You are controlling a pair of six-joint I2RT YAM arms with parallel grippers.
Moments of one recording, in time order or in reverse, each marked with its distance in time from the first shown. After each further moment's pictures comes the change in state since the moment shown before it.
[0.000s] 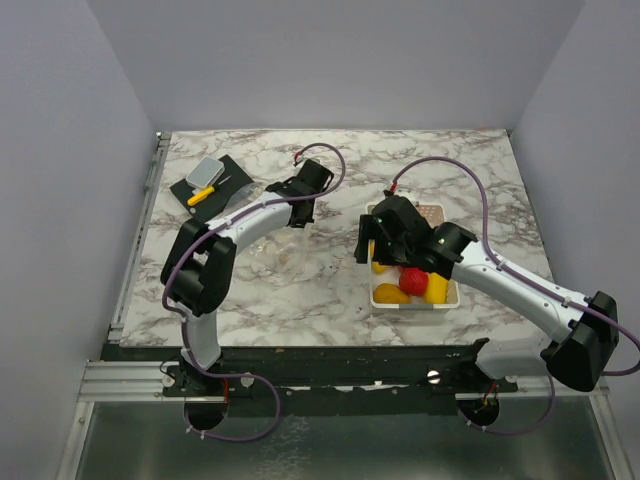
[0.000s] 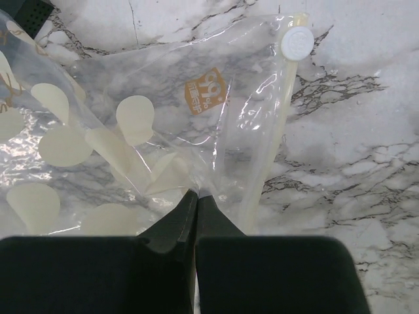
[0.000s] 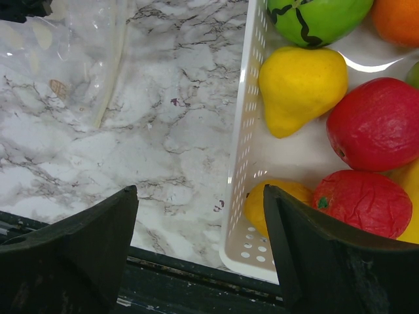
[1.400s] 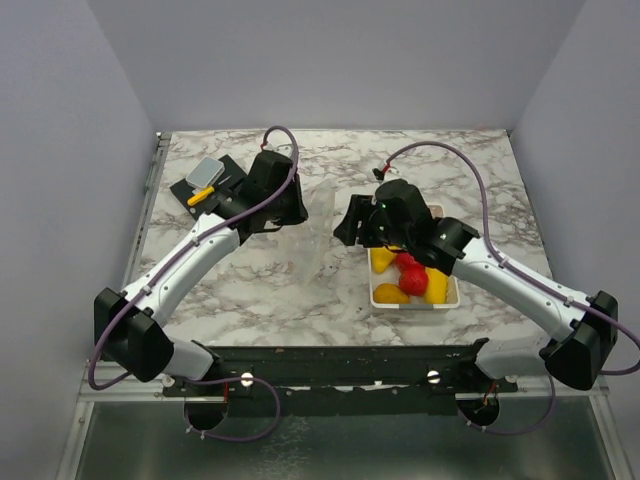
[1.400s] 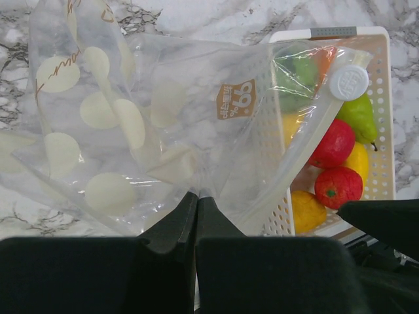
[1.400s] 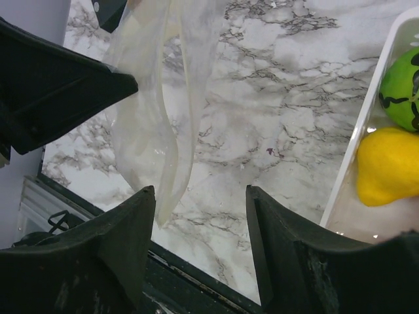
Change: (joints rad) left arm 0.020 -0.492 -0.106 -0.102 0.421 -0.186; right arm 0.000 0.002 0.051 0.243 -0.145 -0.039
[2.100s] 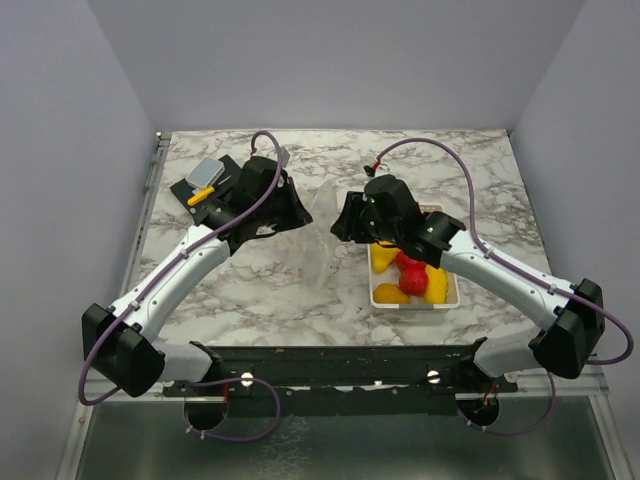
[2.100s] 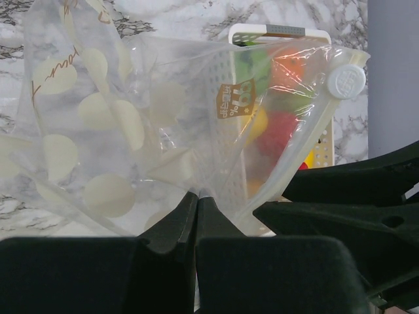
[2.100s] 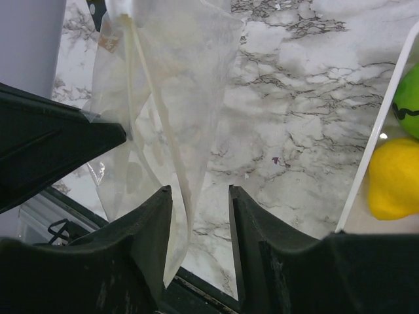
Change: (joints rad) left arm 0.013 -0.091 -0.082 0.055 0.109 -0.152; right arm 0.000 0.090 0.051 0.025 -0.005 0.008
